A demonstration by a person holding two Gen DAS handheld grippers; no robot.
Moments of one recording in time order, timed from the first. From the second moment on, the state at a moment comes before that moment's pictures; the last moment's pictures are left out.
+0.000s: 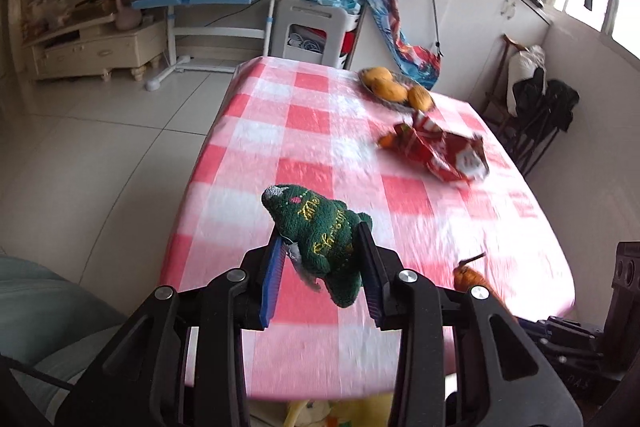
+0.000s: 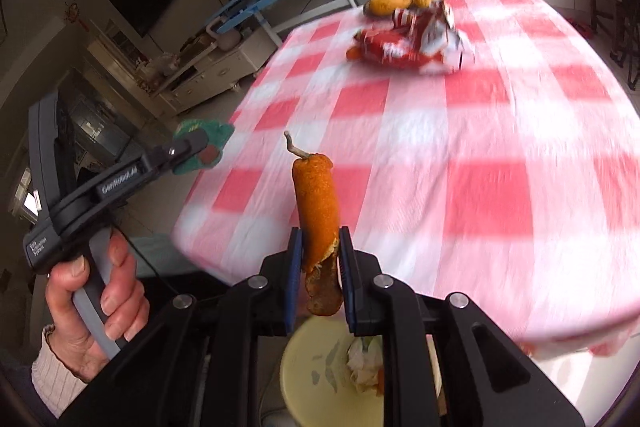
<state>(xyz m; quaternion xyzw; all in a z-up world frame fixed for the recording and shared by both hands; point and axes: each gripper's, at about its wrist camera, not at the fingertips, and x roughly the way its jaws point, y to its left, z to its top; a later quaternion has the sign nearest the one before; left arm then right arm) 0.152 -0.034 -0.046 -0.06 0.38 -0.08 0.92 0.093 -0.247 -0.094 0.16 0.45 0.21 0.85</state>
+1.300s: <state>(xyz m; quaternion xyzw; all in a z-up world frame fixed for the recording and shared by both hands) 0.027 -0.096 -0.085 0.12 0.45 -0.19 0.87 0.009 -0.271 -0.094 0.22 0.37 0.09 0.90</state>
